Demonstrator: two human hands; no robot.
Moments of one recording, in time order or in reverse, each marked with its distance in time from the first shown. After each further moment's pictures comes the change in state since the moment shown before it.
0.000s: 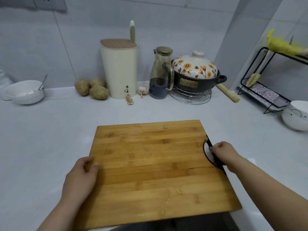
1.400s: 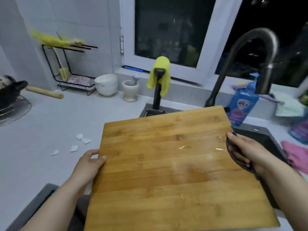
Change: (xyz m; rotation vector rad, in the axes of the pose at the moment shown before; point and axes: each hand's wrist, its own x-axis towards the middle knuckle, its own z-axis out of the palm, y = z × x) left_hand -0.264 0.164 0.194 -0.069 -1.015 0.477; right_hand -0.379 0.288 -0.220 0.708 0.733 0.321
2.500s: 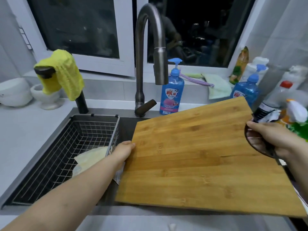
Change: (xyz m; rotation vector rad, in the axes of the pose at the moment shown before) left_hand 0.015 0.079 0.348 0.134 -0.482 -0.046; right_hand 0.023 0.048 -0.267 0.213 0.410 0.086
